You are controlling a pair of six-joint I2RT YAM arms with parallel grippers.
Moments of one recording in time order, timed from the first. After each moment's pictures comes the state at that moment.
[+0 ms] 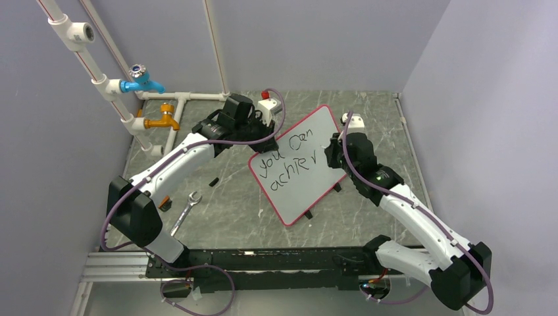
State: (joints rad) left arm -0.60 1.55 1.40 -0.48 0.40 -0.02; right arm 0.54 1.00 0.86 -0.31 0.26 0.32
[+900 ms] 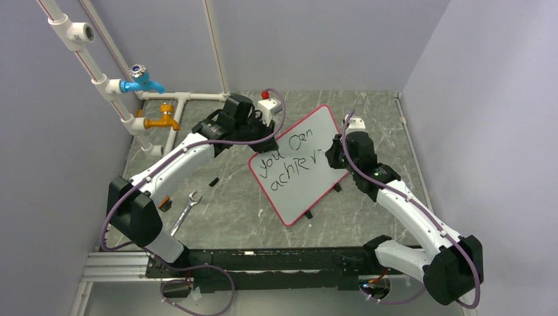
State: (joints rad) left arm -0.60 1.55 1.40 -0.48 0.40 -0.02; right arm 0.44 1.06 0.80 -0.25 0.13 0.34
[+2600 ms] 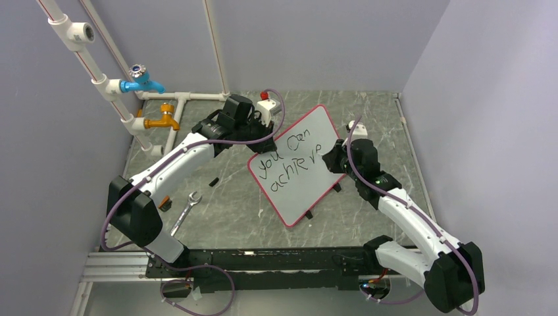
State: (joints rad) left arm -0.60 1.55 1.40 -0.51 0.39 -0.02; right arm 0.40 1.00 0.68 -0.13 0.00 0.40
